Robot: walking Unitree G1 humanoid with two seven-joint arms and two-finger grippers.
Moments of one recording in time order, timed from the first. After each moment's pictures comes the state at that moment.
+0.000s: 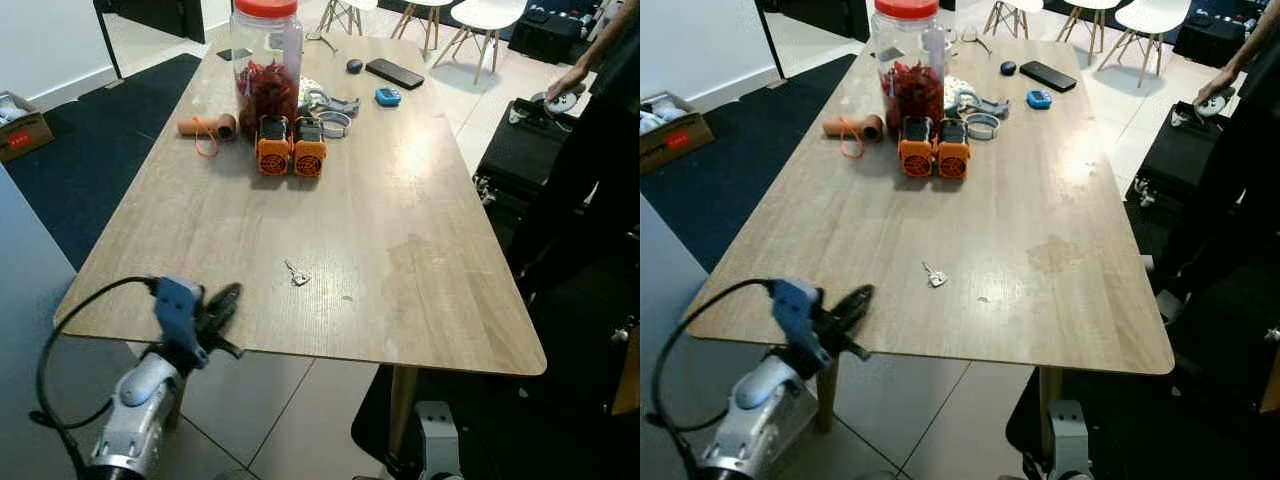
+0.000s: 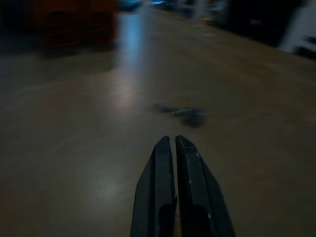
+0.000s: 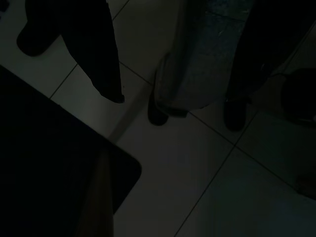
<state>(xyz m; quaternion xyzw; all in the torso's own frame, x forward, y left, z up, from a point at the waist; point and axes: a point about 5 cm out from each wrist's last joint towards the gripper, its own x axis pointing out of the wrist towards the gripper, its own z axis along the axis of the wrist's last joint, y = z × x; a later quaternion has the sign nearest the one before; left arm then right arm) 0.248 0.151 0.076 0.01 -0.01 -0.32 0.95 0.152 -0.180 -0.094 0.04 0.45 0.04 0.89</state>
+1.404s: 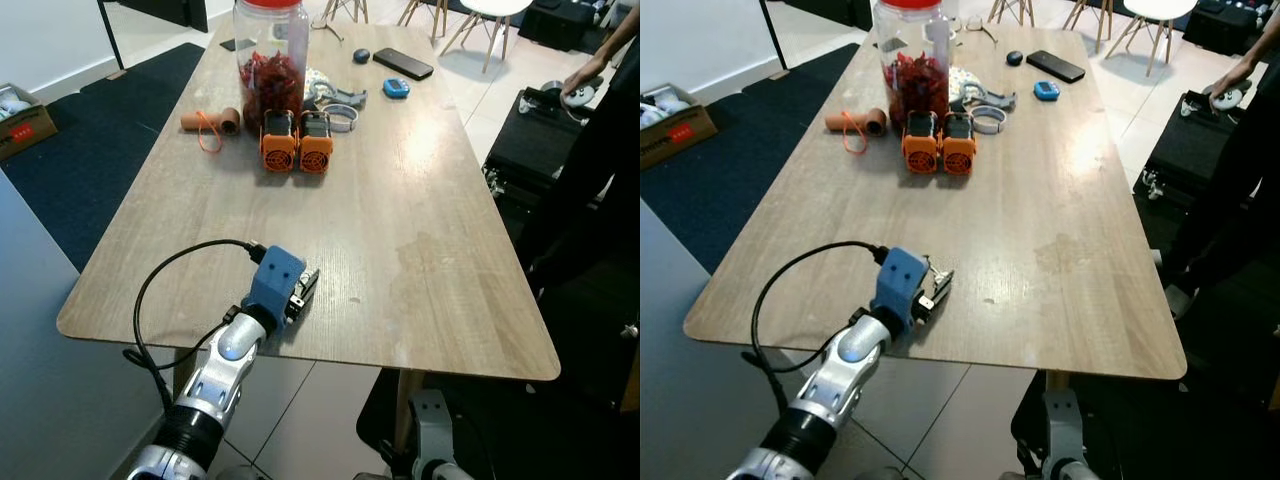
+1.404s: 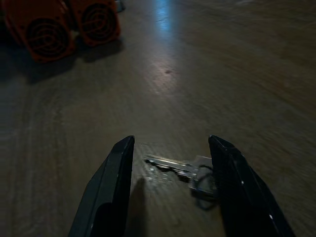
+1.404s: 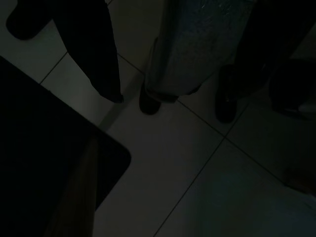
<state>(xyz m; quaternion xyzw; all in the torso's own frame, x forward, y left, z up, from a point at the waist) 0.299 0.086 0.084 0.11 0.01 -0.23 0.97 0.166 -0.173 -0.089 0.04 0.43 0.05 0.90</state>
